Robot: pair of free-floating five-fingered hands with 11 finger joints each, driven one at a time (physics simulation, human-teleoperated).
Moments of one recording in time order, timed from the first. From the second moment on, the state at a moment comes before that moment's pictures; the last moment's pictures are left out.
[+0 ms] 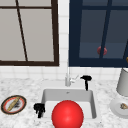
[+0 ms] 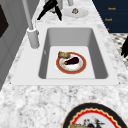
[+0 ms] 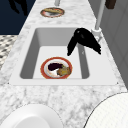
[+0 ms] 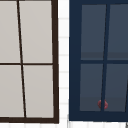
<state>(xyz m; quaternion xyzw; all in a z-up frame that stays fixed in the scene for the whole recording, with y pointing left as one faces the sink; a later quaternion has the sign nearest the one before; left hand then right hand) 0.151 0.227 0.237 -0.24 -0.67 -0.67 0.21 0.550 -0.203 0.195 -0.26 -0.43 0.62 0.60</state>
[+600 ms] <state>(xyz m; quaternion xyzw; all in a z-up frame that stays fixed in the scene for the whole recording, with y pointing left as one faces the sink) 0.151 0.227 0.237 -0.24 -0.67 -0.67 0.21 0.487 -0.196 0.161 -0.28 -0.41 0.62 0.61</state>
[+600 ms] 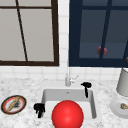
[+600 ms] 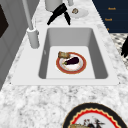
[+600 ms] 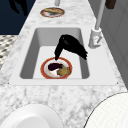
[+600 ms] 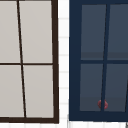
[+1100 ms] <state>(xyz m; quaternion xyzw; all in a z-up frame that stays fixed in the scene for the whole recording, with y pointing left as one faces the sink) 0.151 0.227 0.237 -0.24 -0.67 -0.67 0.21 0.454 -0.158 0.105 -0.30 -0.39 0.63 0.61</state>
